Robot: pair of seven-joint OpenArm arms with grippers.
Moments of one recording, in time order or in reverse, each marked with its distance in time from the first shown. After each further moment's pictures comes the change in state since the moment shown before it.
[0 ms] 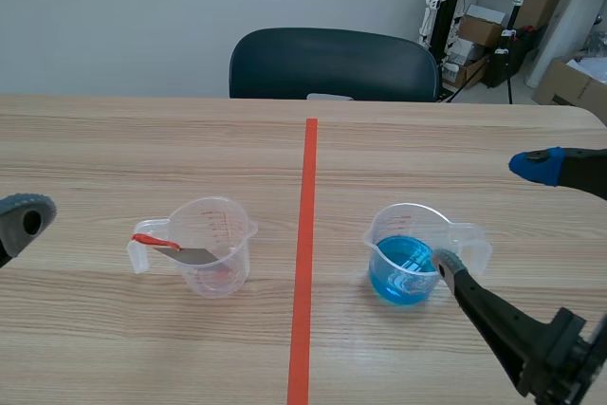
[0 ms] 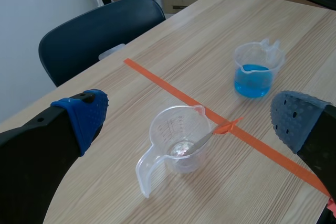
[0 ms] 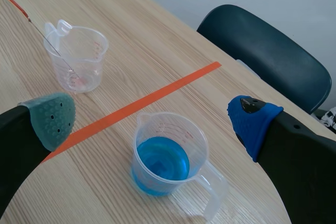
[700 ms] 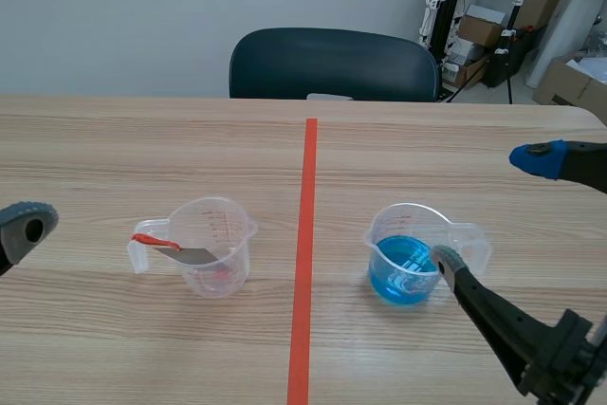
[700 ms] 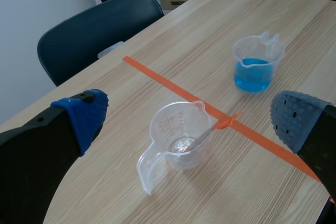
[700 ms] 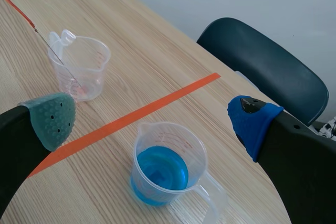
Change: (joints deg) left arm 0.0 0.0 0.0 0.0 1.9 0.0 0.0; right arm 0.0 0.0 0.0 0.0 -1.3 -0.2 2.3
